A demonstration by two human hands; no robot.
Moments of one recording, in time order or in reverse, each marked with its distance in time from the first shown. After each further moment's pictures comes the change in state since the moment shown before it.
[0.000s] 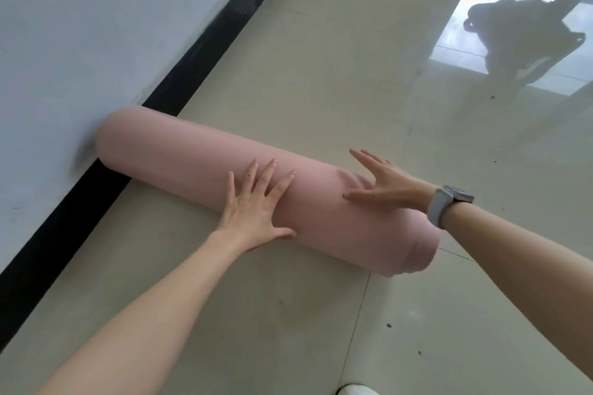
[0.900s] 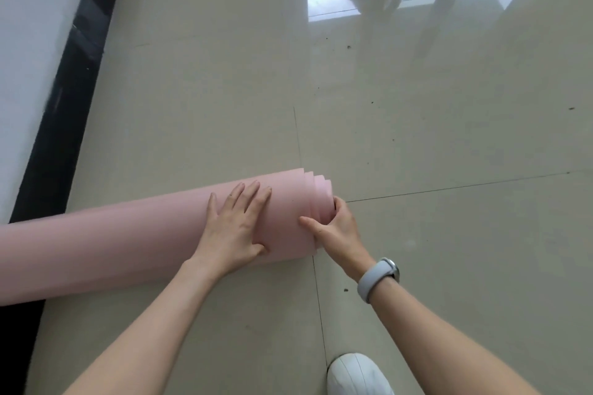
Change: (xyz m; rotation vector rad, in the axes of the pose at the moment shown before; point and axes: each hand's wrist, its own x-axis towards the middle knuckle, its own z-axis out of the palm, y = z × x) left_hand 0.025 0.107 -0.027 0.128 -0.112 0.402; right_hand -0.097 0.030 0.087 1.247 0.669 0.401
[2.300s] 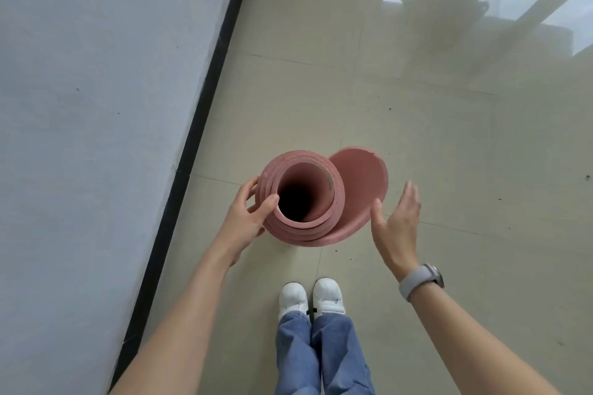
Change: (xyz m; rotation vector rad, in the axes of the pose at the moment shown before) left_hand -0.236 0.002 -0.376 -1.578 0.154 -0.618; right_hand -0.216 -0.378 -0.025 -0.645 0.152 -0.056
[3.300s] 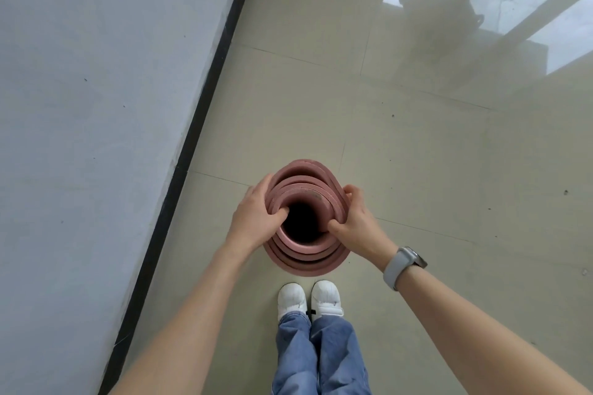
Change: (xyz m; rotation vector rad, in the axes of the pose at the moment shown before) left_hand 0.044 0.001 -0.048 0.563 0.010 0.138; right_hand -0.006 -0.088 0.057 -0.216 -0.506 -0.036
